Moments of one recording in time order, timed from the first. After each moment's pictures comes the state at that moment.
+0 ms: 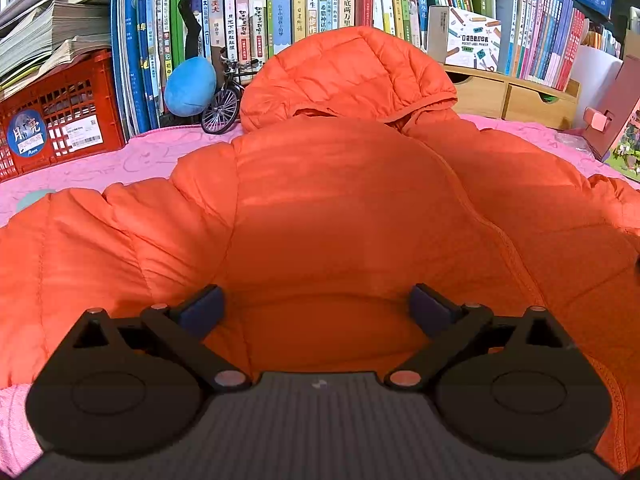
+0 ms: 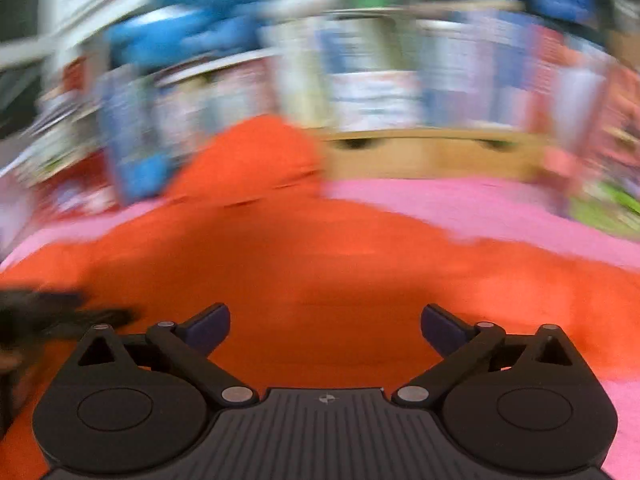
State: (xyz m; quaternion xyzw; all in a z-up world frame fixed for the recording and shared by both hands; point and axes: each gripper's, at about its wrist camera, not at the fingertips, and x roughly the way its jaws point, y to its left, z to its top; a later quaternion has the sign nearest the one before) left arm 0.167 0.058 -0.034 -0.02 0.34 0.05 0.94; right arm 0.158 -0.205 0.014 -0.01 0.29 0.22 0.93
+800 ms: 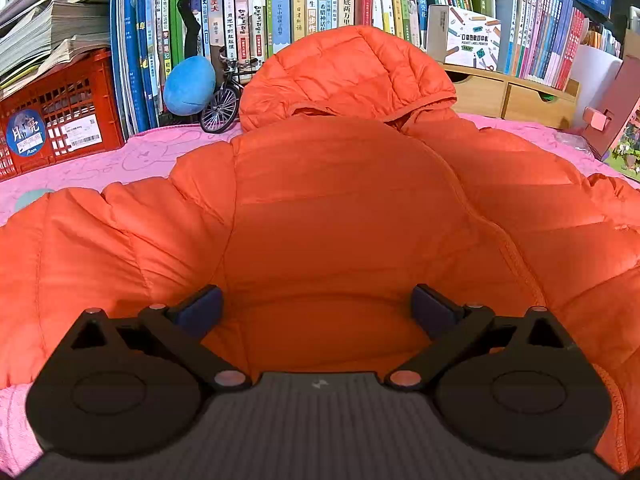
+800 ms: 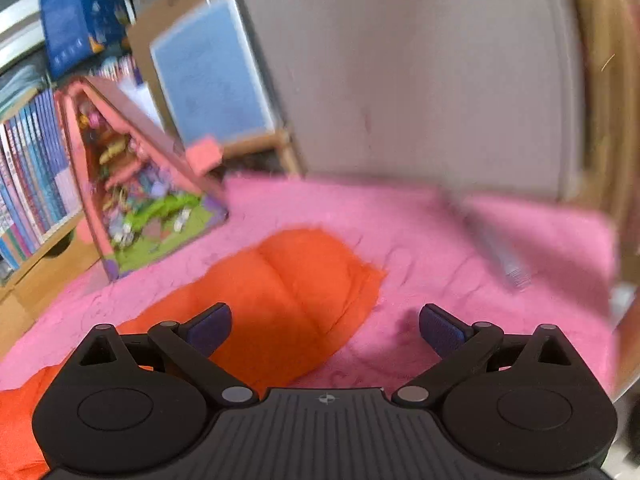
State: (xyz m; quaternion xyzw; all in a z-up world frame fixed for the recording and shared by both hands) left arm 0.168 0.057 -0.032 -0.02 0.34 0.05 0.94; right arm 0.200 -0.529 -0.034 0.25 0.26 -0.24 0.90
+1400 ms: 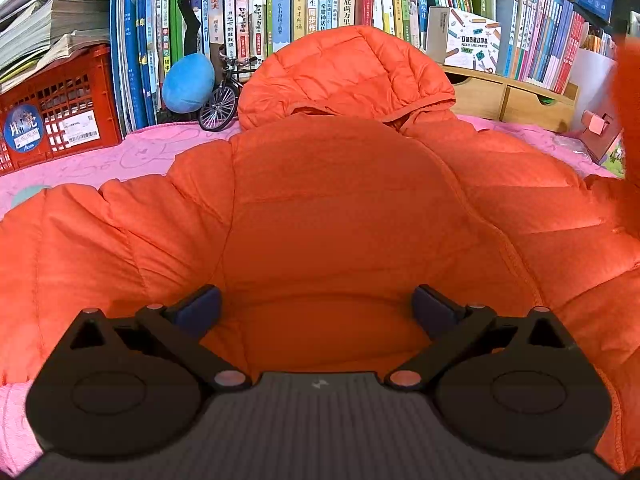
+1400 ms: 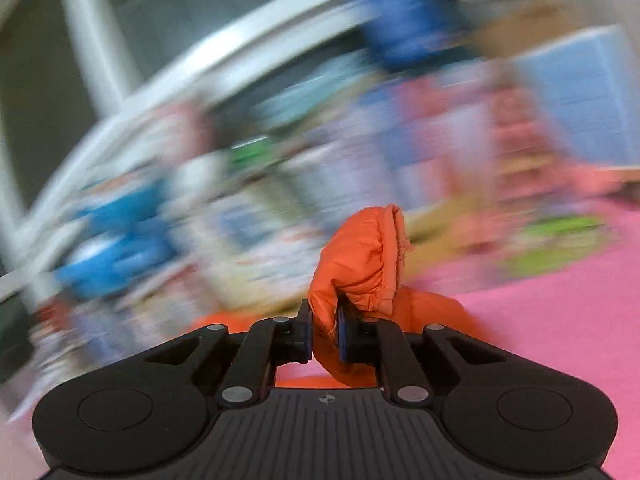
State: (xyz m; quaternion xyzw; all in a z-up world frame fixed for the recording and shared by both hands) left arm 0.168 0.060 -0.032 -0.03 0.34 0.04 0.94; right arm 0.234 -0.317 0.087 0.25 0.18 0.21 0.93
